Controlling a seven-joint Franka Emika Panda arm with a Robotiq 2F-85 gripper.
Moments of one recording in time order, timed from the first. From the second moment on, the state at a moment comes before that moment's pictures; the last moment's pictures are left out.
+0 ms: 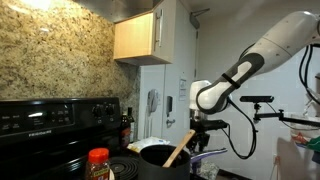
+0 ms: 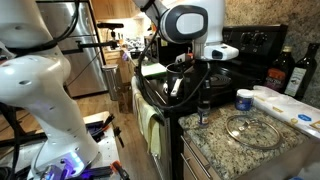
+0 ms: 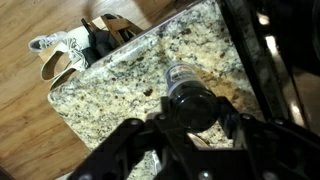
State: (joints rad) arm -0.14 -0.02 -0.17 -2.38 -0.05 2.39 0.36
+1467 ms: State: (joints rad) arm -0.15 -0.27 -0.08 -2.16 -0.15 2.07 0.38
